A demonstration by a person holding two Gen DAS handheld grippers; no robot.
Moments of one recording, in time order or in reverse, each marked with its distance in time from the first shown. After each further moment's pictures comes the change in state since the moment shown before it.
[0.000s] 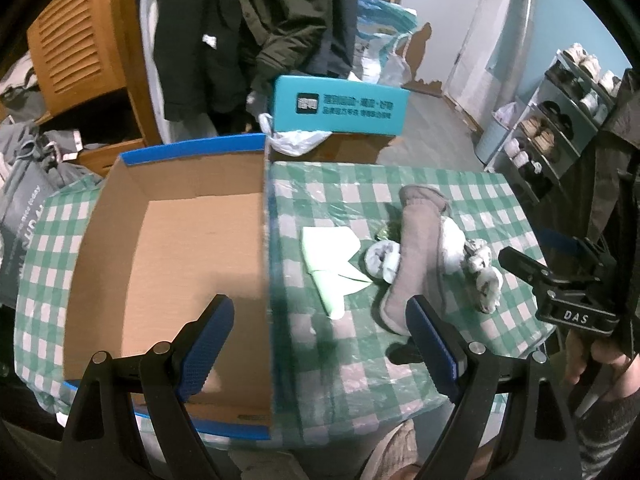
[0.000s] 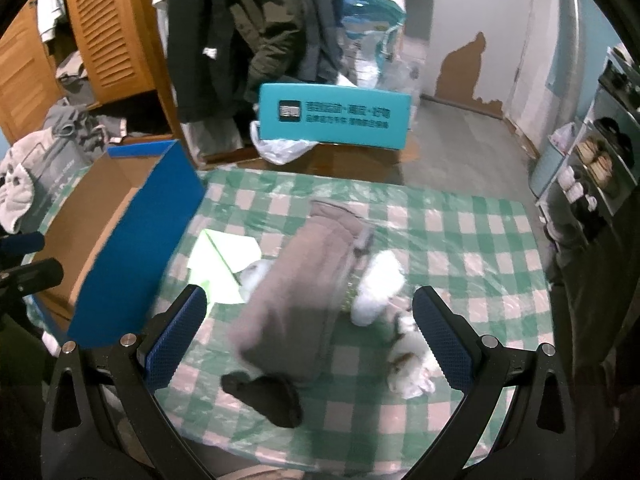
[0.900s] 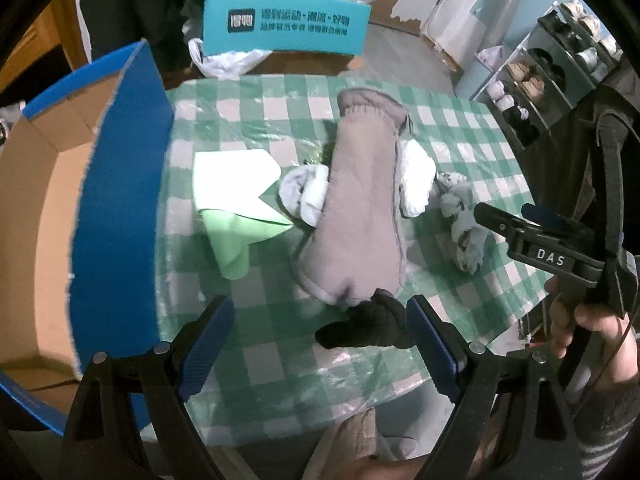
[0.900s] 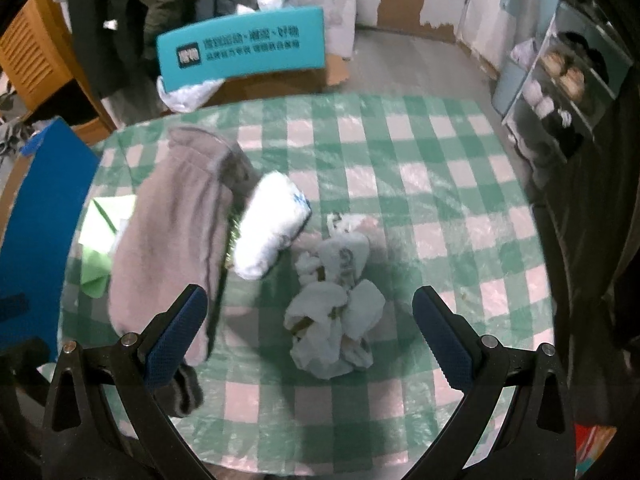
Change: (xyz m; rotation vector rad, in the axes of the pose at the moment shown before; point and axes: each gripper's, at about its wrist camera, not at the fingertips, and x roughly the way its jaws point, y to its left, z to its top) left arm 0.095 -0.067 -0.018 0.021 0.240 -0.087; right arm 0.068 -0.094 -0.039 0.184 0.209 -0.092
